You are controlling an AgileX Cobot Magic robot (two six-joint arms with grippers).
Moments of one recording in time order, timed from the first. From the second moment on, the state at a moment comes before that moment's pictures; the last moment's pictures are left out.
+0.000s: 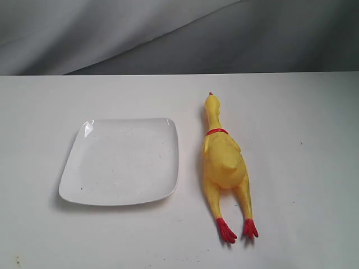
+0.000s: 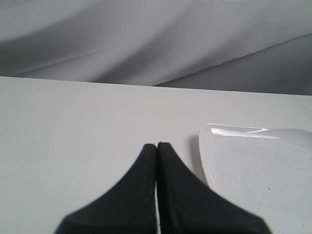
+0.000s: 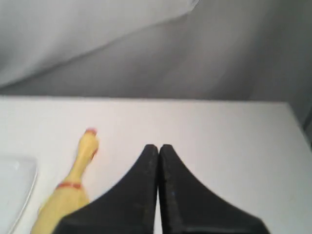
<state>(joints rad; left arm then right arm) 0.15 0.00 -0.01 -0.01 0.26 -0.05 -0.01 0.93 -0.98 0.21 0.63 -0.19</state>
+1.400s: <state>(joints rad) 0.15 0.00 -0.01 -0.01 0.26 -0.05 0.51 1.89 -1.01 0.00 0.62 -0.19</state>
